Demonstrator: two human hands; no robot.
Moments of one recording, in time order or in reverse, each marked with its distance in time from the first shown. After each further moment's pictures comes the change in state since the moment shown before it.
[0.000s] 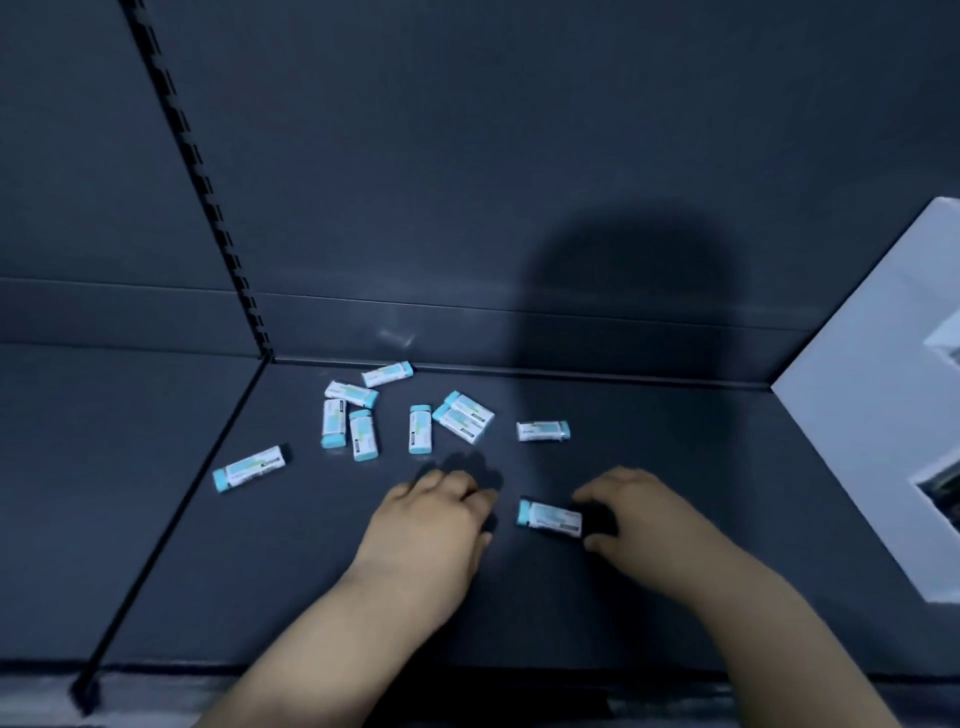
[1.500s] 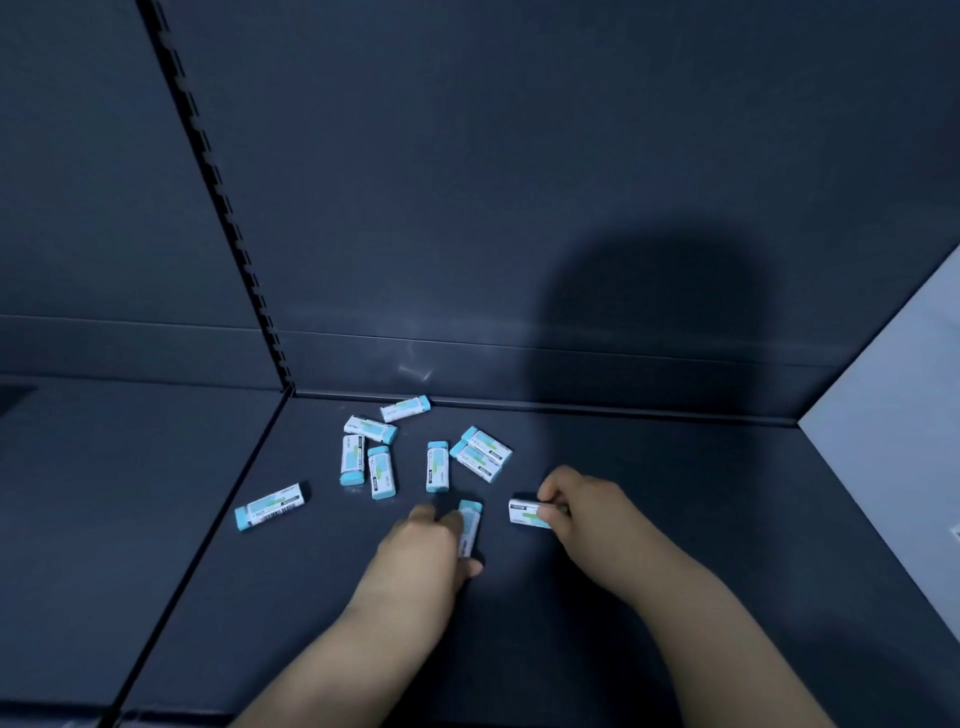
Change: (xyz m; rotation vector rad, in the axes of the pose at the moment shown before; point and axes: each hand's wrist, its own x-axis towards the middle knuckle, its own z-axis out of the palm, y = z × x) left_hand 0.019 -0.021 0.011 -0.259 -0.194 -0.306; right_hand 0.051 -0.029 0.009 0.277 0.091 -0.015
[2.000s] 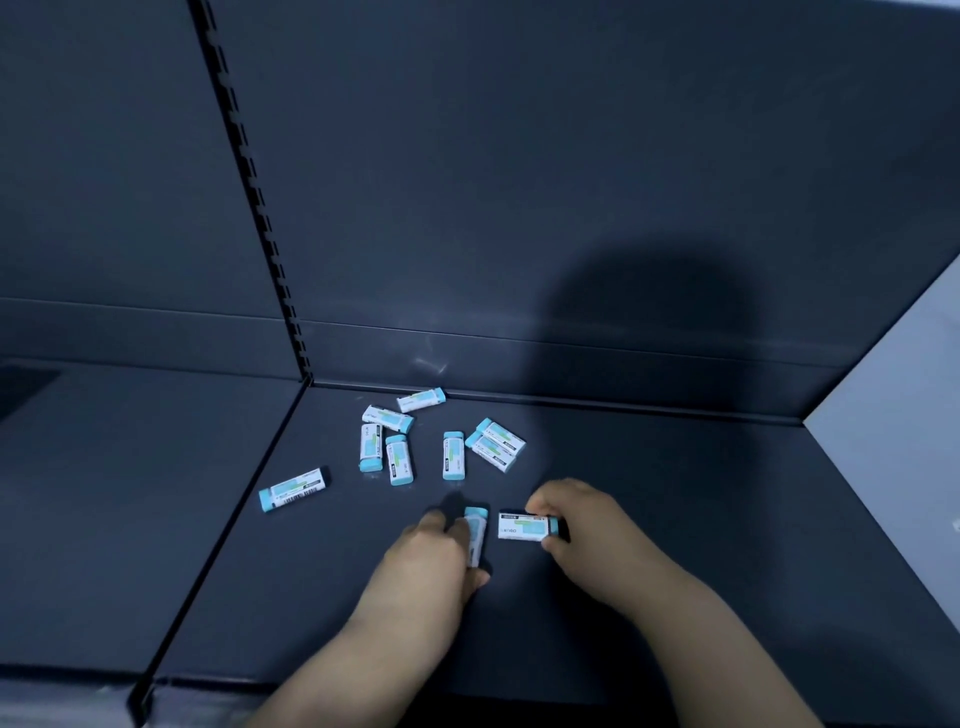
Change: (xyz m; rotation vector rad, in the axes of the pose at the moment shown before) left_hand -0.022 -0.011 0.008 0.065 0.066 0.055; right_hand -0.017 -0.013 0.014 0.028 -0.022 -0.108
